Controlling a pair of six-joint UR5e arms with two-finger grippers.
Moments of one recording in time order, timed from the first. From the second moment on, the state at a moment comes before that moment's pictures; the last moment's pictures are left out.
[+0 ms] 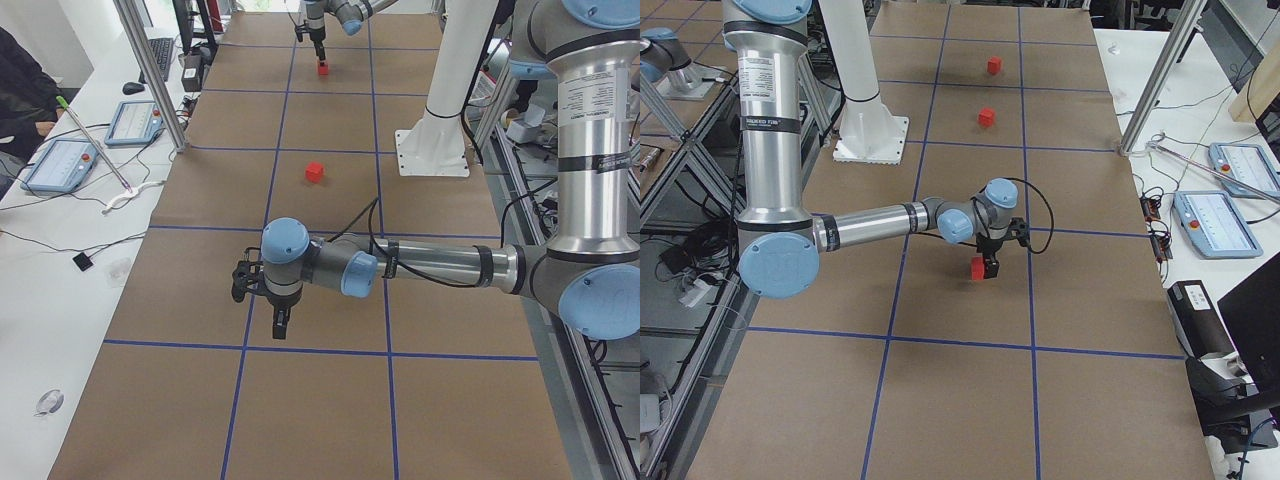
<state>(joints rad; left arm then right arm) -1.49 -1.46 -1.72 -1.77 -2.34 -0.20 0.98 -1.57 1.69 -1.32 2.20 0.43</state>
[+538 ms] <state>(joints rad) -1.49 -1.46 -1.72 -1.77 -2.34 -0.20 0.96 -1.57 1.66 -1.32 2.20 0.43</state>
